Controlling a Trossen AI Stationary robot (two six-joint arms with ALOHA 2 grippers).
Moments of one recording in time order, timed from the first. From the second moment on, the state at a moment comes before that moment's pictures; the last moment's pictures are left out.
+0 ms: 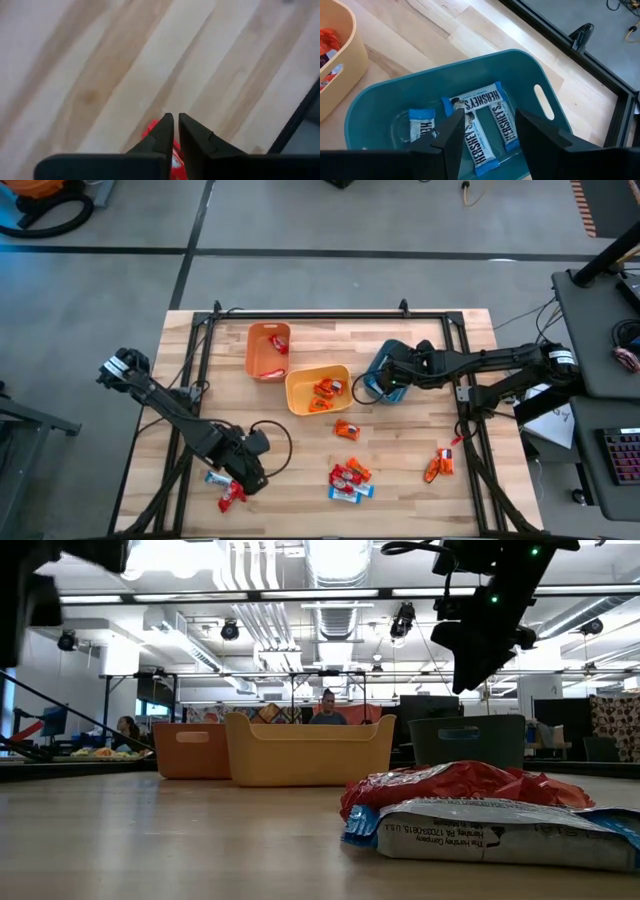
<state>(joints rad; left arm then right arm) -0.65 1.51 1.08 -0.87 -0.12 -1.27 -0.07 1.32 0.93 -0.85 0.60 0.70</state>
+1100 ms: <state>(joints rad) -0.67 1.82 1.15 -0.95 0.07 -1.35 -0.03 1.32 0.93 -0.85 0.59 0.70</state>
